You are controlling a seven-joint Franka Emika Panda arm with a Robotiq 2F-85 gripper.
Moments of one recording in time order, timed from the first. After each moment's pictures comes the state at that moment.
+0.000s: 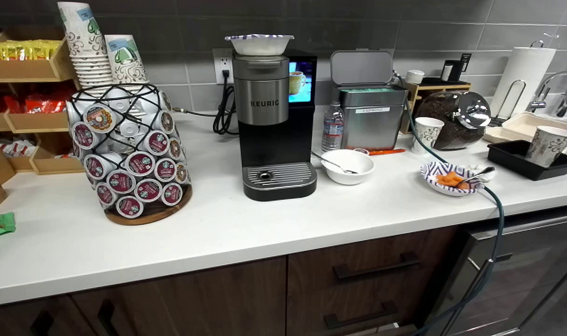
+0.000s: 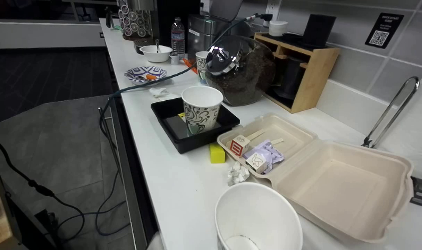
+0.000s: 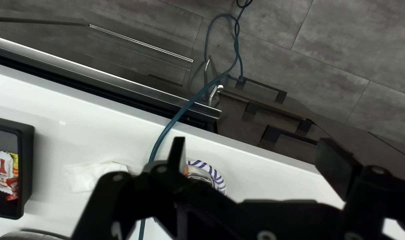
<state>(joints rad) 0.01 -0.61 -0.01 -2.50 -0.03 1.91 0.05</state>
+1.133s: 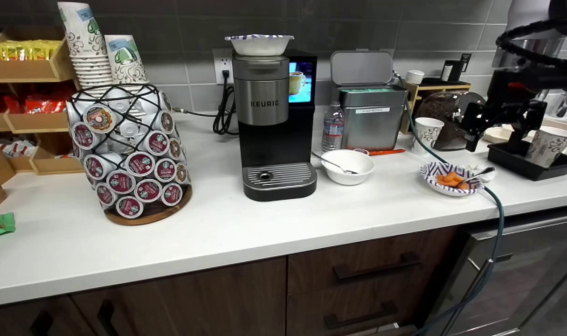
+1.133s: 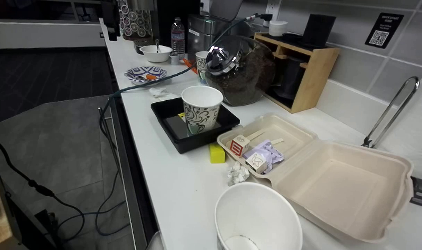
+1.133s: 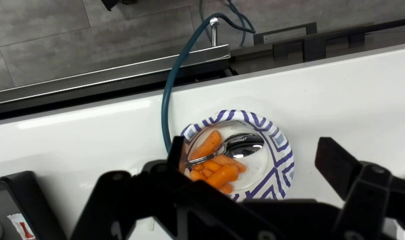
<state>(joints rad) -0.07 -0.07 0.02 -2.22 -0.04 2.11 0.53</state>
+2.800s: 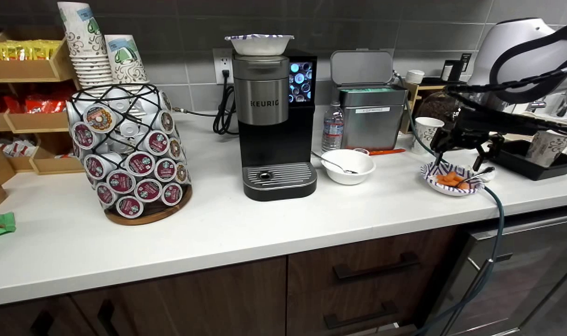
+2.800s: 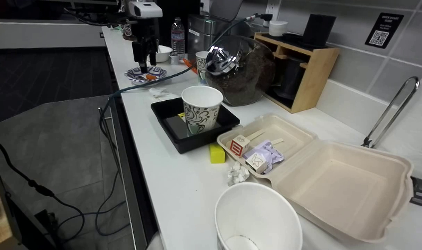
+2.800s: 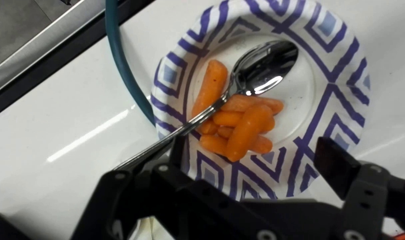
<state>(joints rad) -0.06 0.23 -0.10 -2.14 -0.05 2.42 0.80</state>
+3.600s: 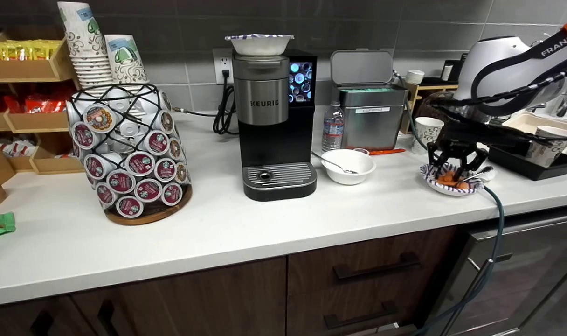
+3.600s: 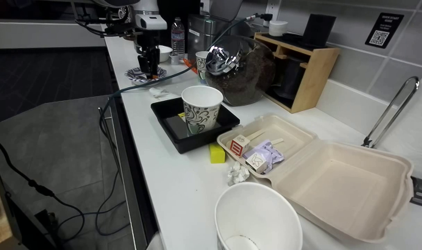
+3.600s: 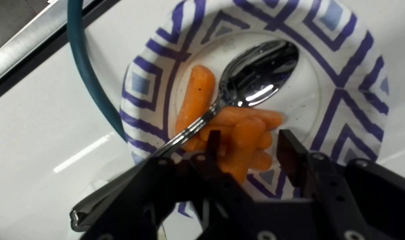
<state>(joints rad) -0.04 0.33 -0.11 -2.07 -0.03 2.42 0.82</state>
